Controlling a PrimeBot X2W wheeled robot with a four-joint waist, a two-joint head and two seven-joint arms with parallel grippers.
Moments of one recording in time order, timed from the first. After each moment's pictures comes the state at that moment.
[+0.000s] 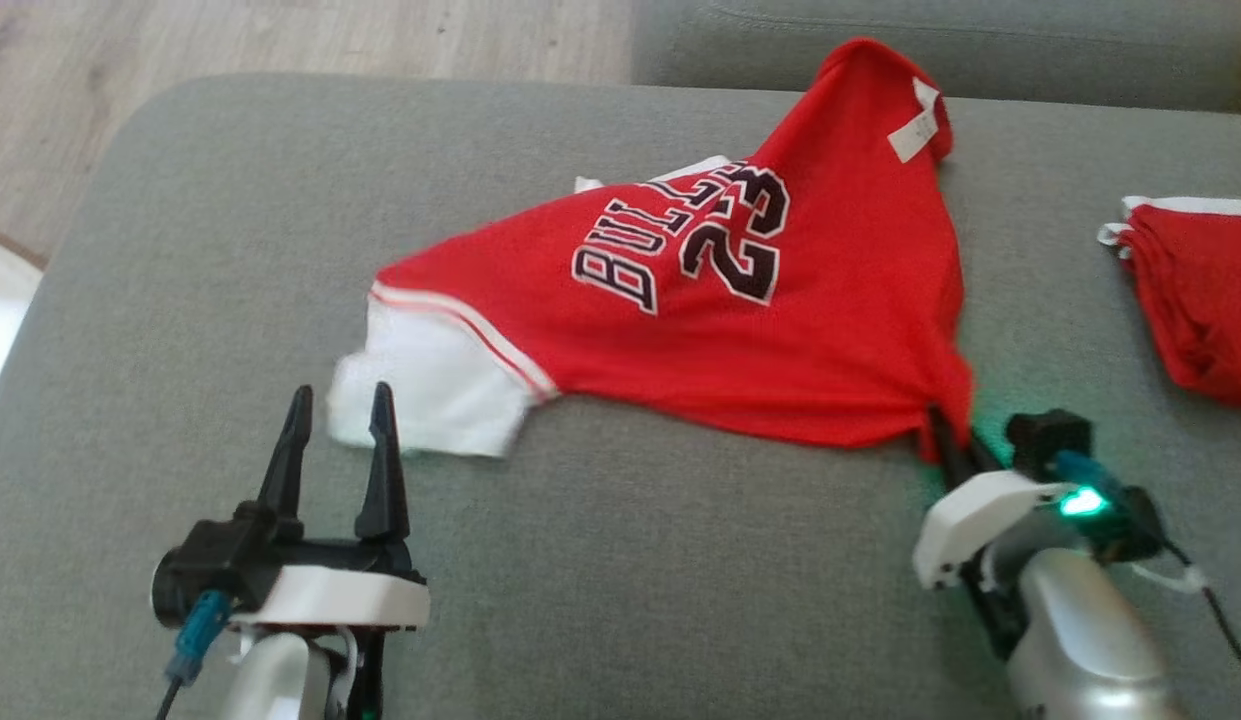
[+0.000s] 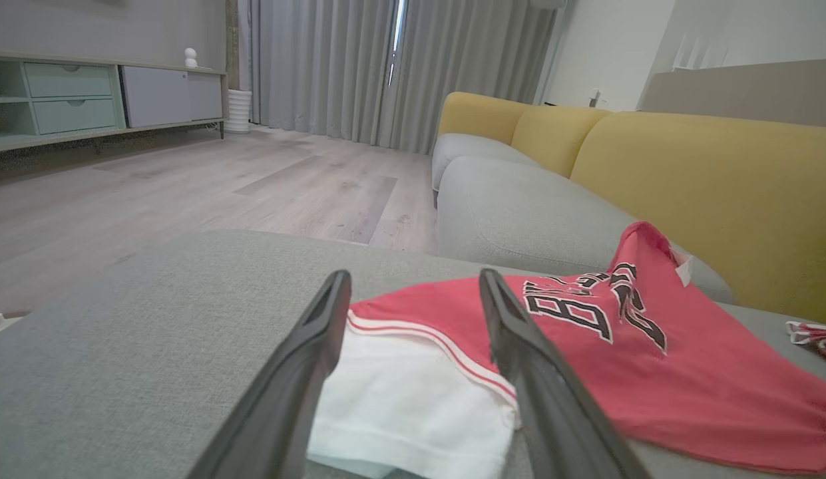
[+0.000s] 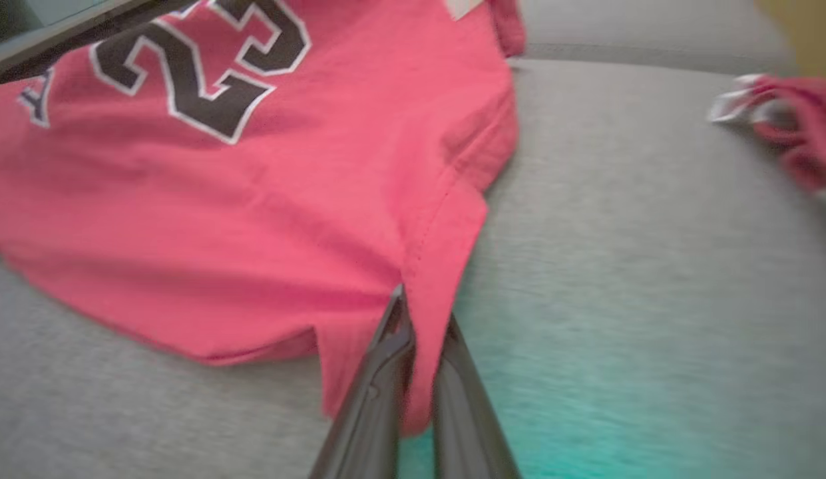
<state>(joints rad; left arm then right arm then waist) -0.12 0.04 -0.11 0.27 -0.25 -0.10 -0.26 -0.37 -0.05 0.05 0.83 0.04 0.12 -0.14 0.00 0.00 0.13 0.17</state>
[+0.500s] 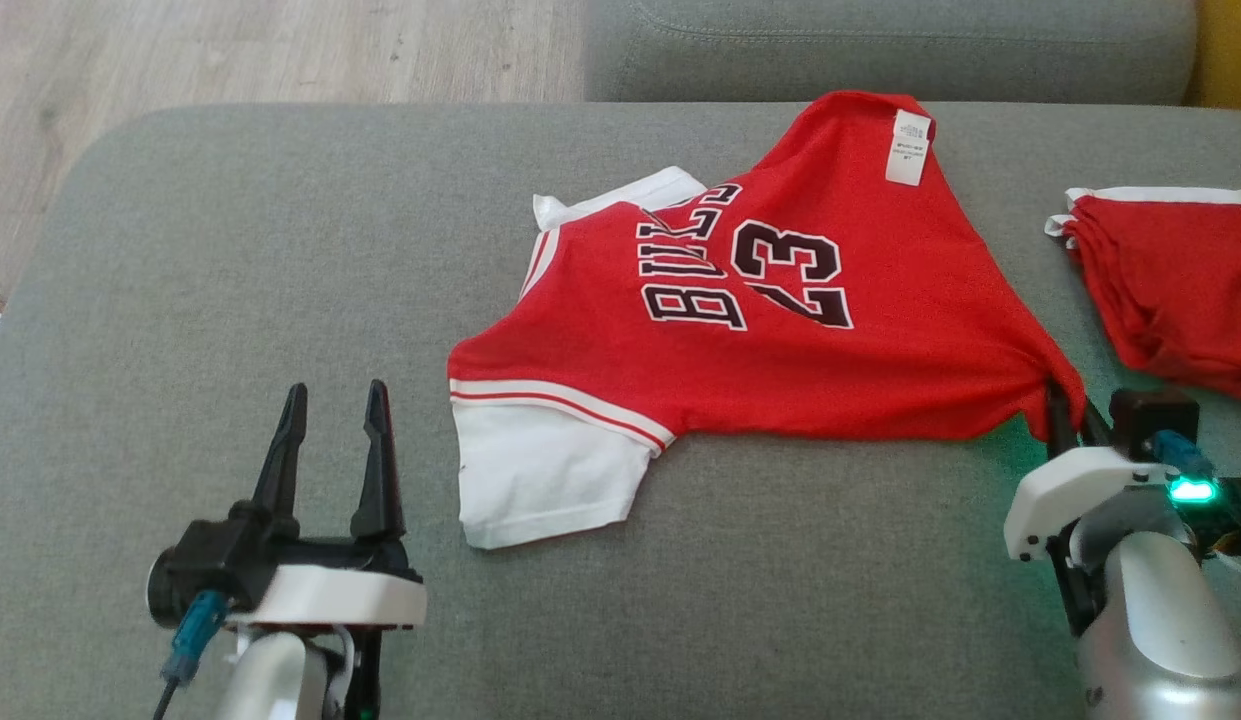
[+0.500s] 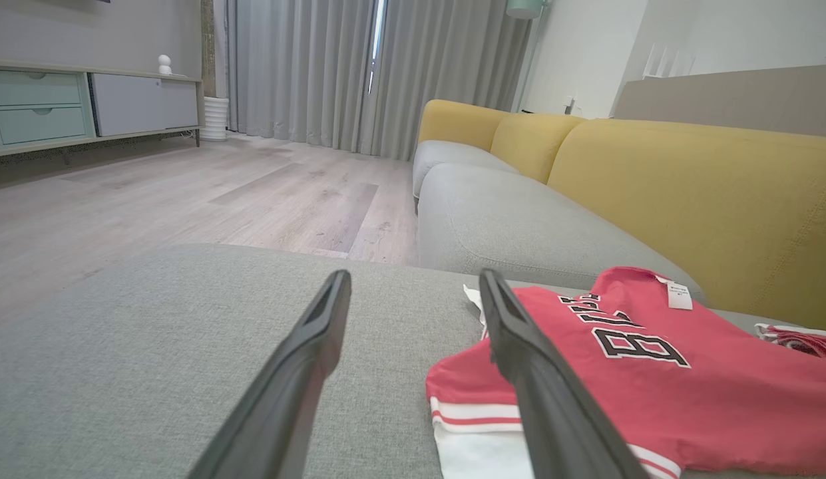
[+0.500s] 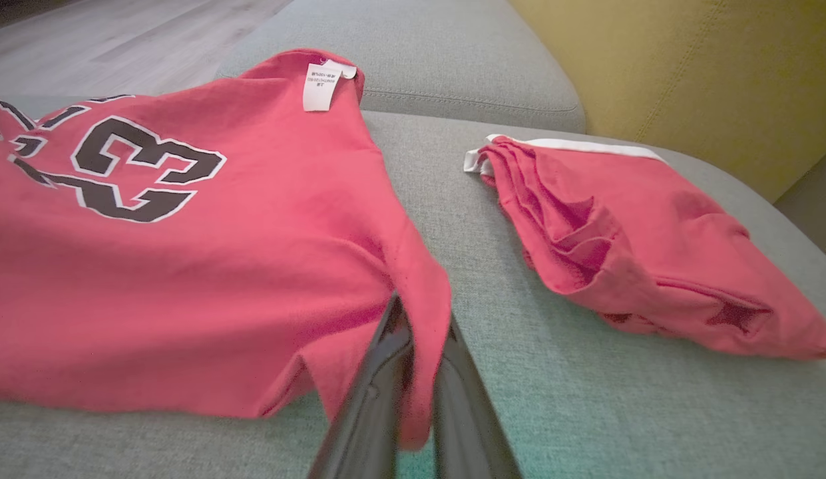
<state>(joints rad) -0.12 0.04 -0.10 0.26 -0.25 -0.10 -0.26 -0.35 -0.05 -0.26 0.71 -0.22 0.12 -0.10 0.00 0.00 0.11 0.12</state>
